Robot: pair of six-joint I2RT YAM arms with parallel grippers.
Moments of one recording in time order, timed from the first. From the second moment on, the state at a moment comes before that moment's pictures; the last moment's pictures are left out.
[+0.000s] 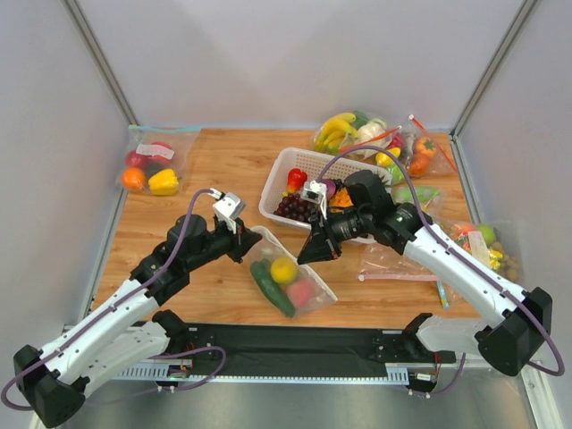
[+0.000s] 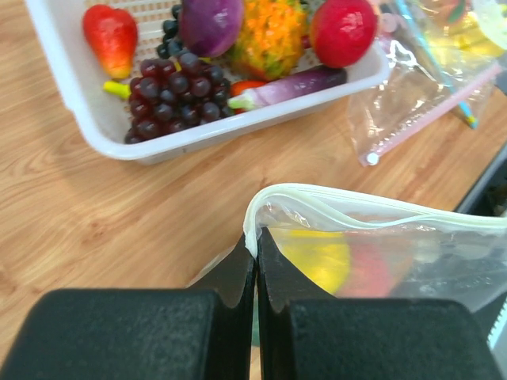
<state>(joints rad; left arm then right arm) -0.69 0.76 0.66 -0.20 0.16 -0.20 0.69 1.23 1.13 -0.58 -0.91 0.07</state>
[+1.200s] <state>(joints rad) -0.56 0.78 0.66 -0.24 0.06 -0.24 0.64 1.08 1.07 -0.76 -0.78 0.06</state>
